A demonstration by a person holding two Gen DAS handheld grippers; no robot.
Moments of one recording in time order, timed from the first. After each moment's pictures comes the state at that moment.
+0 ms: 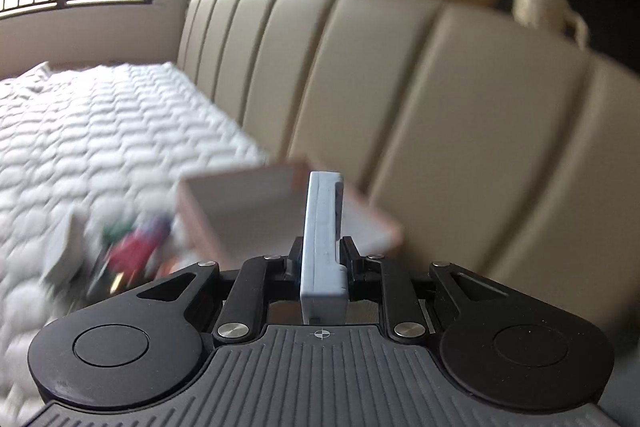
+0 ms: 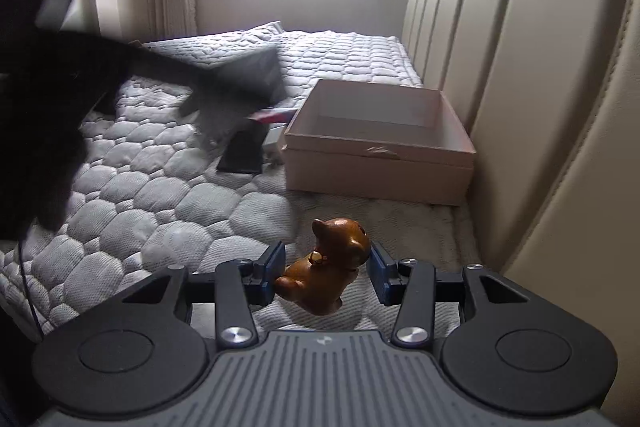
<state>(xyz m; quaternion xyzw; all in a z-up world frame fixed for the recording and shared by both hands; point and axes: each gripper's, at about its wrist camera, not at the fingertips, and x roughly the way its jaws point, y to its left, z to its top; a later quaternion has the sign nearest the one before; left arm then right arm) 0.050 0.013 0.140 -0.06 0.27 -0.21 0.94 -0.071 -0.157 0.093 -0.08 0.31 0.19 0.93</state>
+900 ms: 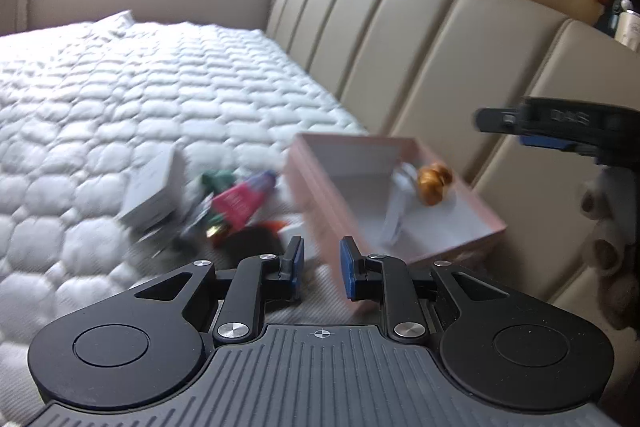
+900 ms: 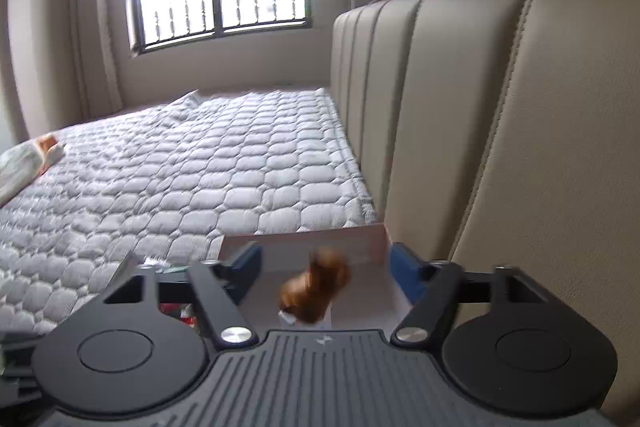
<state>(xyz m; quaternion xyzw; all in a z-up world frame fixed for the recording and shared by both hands) 0.040 0.098 0.090 -0.11 0.32 -0.10 0.94 0.107 -0.138 0.167 0.00 0.26 0.09 0.96</state>
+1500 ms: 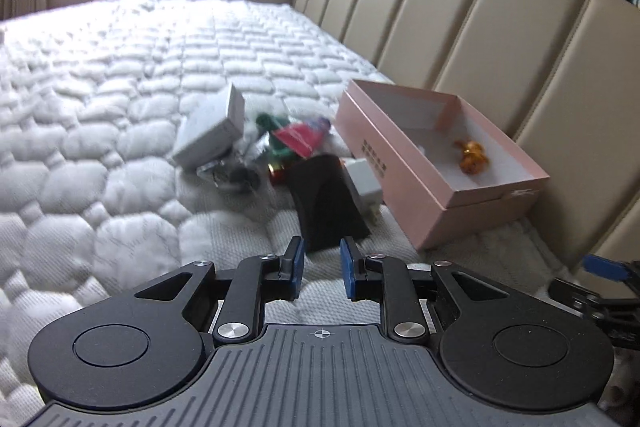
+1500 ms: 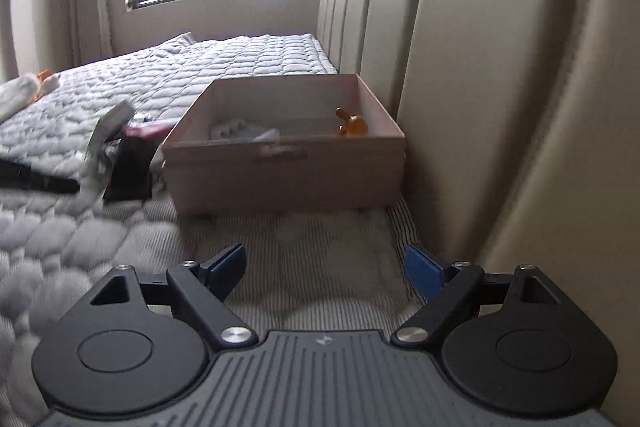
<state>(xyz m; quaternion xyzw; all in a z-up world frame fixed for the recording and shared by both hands) 0.014 0.121 0.050 -0.08 0.34 -0.07 0.93 -0.020 -0.166 0.045 -0.04 0.30 0.07 0.95</state>
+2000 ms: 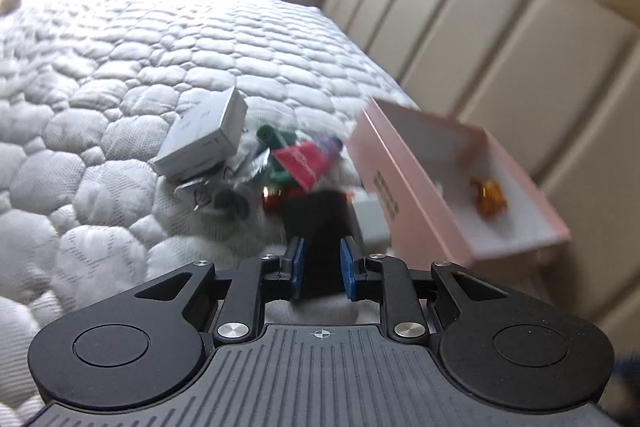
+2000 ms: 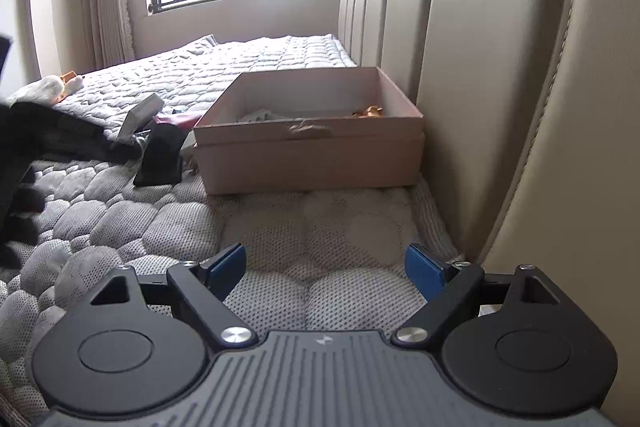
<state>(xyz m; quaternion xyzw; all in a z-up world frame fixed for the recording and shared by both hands) 0.067 0.116 0.042 -0.17 0.34 -0.04 0.93 -0.031 -0.167 0.041 -0.02 0.30 0.11 0.95</state>
